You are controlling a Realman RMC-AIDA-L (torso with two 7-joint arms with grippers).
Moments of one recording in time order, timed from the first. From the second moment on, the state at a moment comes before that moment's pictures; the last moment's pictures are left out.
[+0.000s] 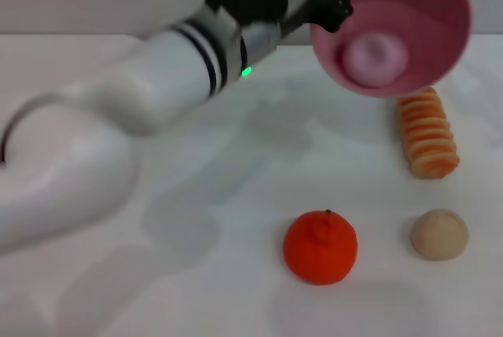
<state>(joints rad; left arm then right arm) -0.54 -2.07 2.08 1.22 2.48 -0.02 -2.56 0.26 2.07 -0.99 -0.90 -1.04 -1.16 1.20</state>
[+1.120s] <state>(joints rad) -0.47 -2.07 2.25 1.07 2.55 -0.56 -2.42 0.14 2.07 -0.91 -0.73 -0.84 -1.76 0.99</state>
